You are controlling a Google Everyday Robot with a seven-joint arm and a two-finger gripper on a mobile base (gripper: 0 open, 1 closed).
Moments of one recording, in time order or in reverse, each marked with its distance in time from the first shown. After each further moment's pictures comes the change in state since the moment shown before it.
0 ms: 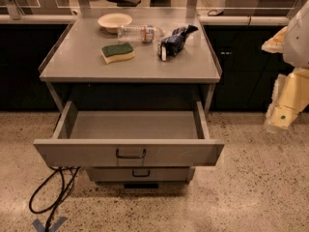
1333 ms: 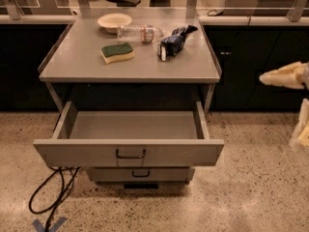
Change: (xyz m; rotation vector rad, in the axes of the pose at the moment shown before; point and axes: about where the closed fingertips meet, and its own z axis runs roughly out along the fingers) arm 0.047 0.009 0.053 -0.268 -0.420 -0.060
